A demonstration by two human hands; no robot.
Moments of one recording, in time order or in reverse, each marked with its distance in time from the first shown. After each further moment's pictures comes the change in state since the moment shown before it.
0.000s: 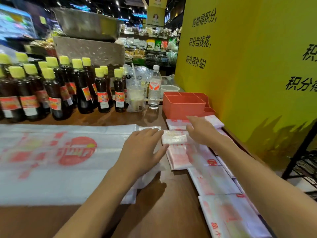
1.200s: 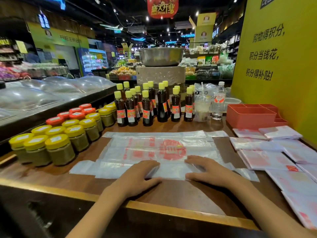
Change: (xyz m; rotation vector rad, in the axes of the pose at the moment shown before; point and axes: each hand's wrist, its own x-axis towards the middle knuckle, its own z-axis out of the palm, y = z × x) left_hand -0.211 -0.167 -0.101 -0.131 -0.323 -0.330; right_hand -0.118 -0.200 0.079 0.302 -0.323 -0.438
